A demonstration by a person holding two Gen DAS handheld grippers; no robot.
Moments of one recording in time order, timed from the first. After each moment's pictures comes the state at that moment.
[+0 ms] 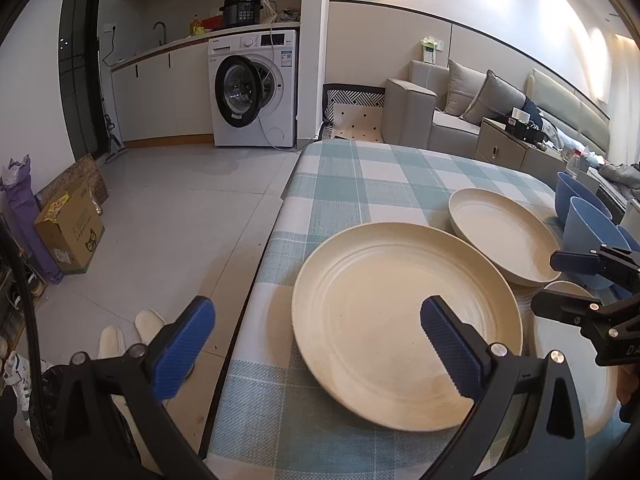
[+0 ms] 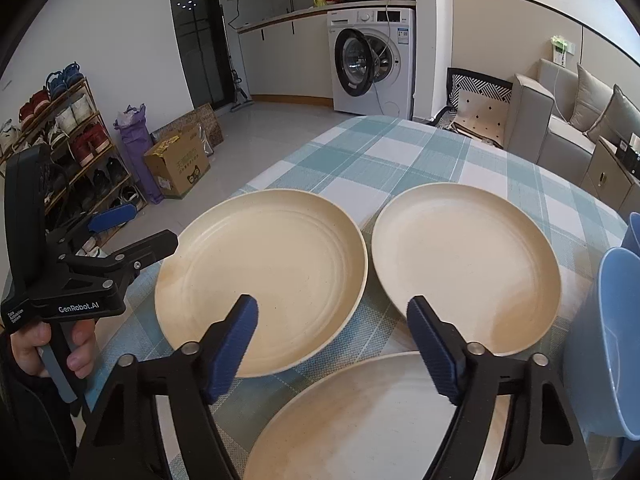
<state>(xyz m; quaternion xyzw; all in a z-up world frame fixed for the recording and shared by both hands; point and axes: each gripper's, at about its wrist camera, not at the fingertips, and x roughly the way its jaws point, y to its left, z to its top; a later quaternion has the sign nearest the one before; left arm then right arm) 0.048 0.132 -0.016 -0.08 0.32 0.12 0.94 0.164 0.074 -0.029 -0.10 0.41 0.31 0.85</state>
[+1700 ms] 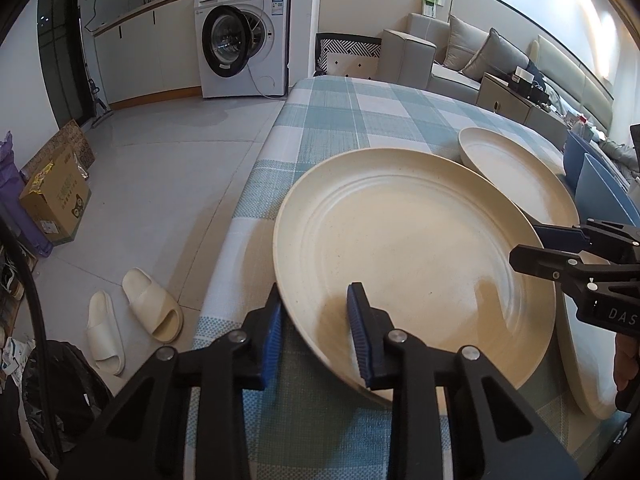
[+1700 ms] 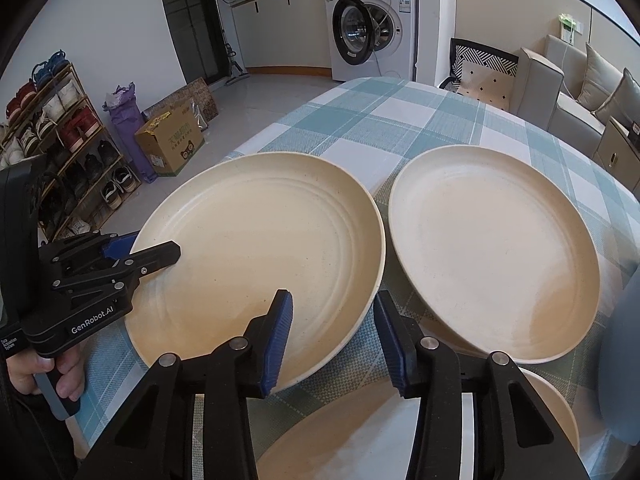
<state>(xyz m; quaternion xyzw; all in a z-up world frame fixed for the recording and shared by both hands) 0.065 0.131 -0.056 -0.09 0.41 0.10 0.90 0.183 0.098 -0.066 -0.12 0.46 0.30 0.83</state>
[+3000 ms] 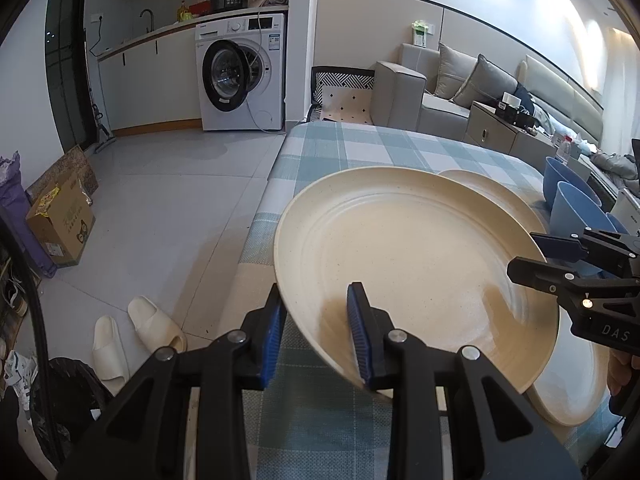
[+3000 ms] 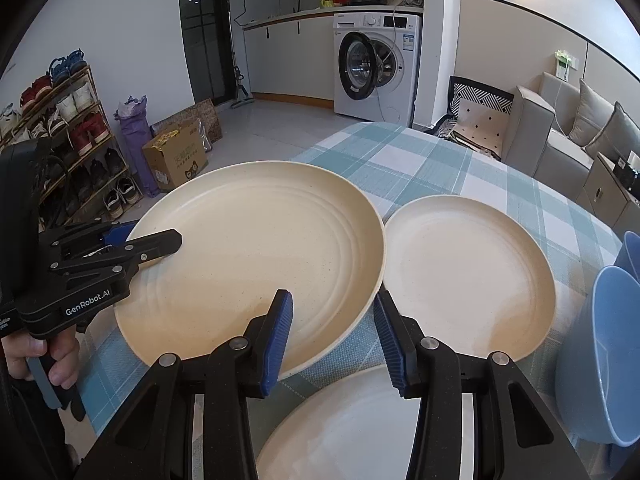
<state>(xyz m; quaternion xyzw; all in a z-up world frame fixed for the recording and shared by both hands) 0.043 0.117 -0.010 -0.08 0.35 0.09 0.93 0.149 0.083 -0.017 -0.13 0.39 0.31 0.86</state>
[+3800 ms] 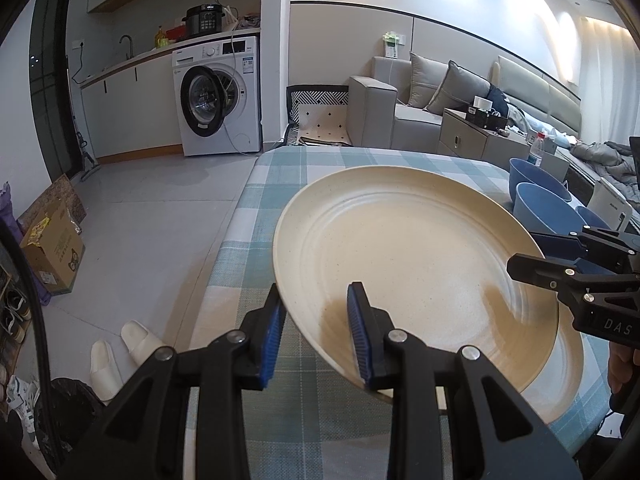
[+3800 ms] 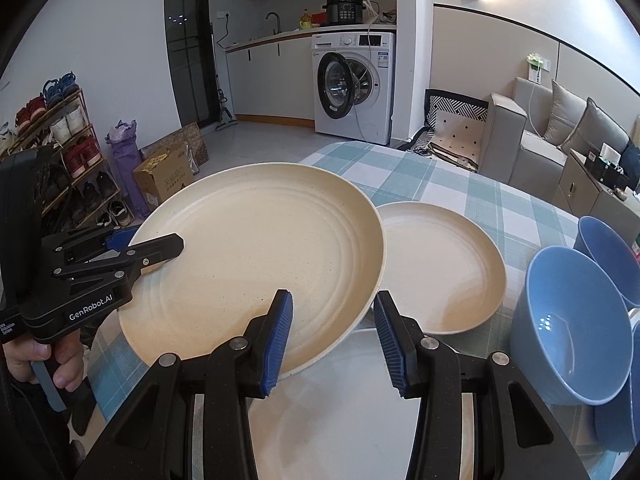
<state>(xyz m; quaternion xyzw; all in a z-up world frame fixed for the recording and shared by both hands) 0.031 0.081 0.019 -0.05 0.33 0.06 0.94 0.112 0.035 0.018 -0.10 0.37 0.28 0.88</state>
